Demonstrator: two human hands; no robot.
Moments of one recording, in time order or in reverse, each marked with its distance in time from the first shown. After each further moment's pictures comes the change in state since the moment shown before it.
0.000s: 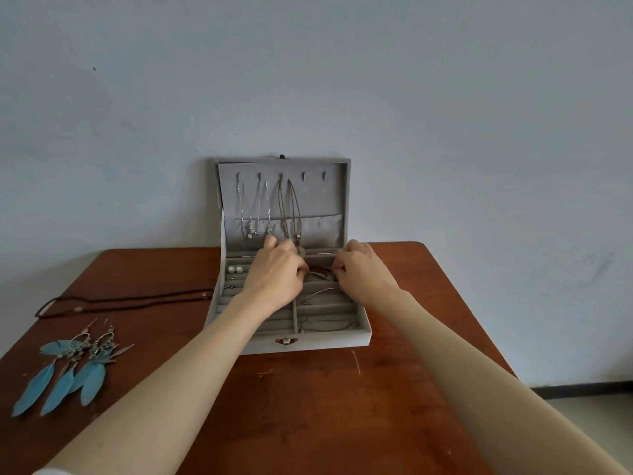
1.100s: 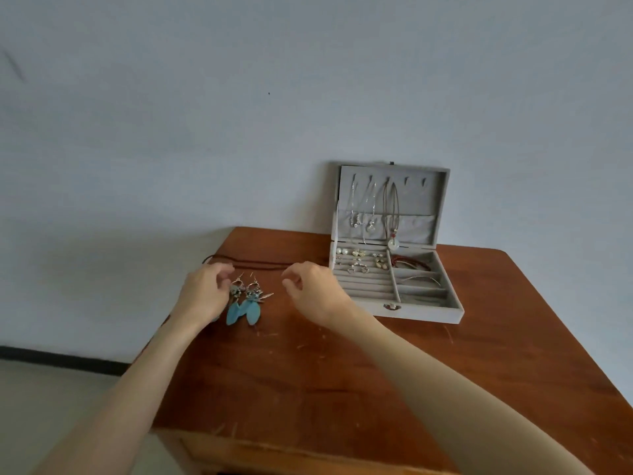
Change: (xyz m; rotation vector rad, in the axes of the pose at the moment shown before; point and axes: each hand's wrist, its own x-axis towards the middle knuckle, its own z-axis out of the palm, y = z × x) left_hand -0.181 -0.165 -0.086 -0.214 0.185 -0.585; right_hand -0.061 -0.215 0.037 0.323 -0.171 -0.241
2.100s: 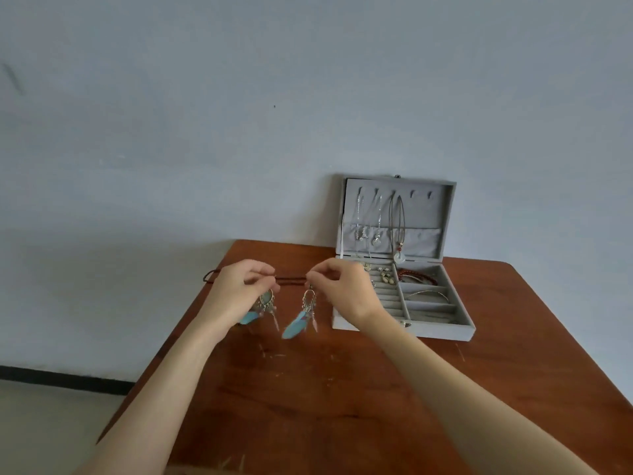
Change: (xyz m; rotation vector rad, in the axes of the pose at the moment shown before) left_hand -0.003 0.047 -0.016 -0.490 -0.170 -0.007; right_hand 0.009 0.013 -0.017 0.472 0.223 0.147
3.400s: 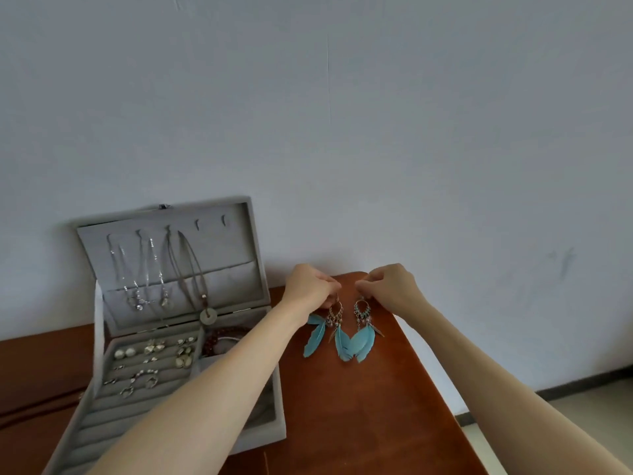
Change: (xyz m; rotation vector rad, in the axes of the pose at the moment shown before) left_hand 0.110 0.152 0.364 -0.009 -0.413 -0.095; right_hand 0.052 0.205 -0.297 -0.235 0.308 0.397
